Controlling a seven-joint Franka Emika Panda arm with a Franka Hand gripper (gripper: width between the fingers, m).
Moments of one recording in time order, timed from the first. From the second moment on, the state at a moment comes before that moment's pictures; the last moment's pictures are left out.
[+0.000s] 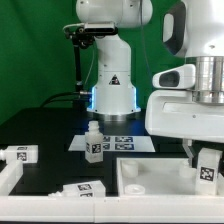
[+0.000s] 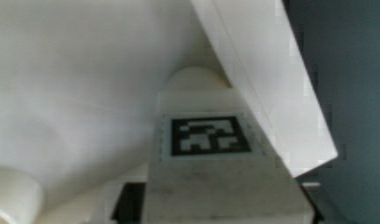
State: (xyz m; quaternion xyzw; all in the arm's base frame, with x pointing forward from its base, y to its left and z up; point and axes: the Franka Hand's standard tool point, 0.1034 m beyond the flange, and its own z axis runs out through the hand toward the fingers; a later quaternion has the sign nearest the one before) arm 0.646 0.111 0.067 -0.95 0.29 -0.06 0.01
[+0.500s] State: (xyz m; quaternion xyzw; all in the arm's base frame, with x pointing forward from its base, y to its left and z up) arm 0.642 0.106 0.066 -0.75 0.66 -0.01 0.06
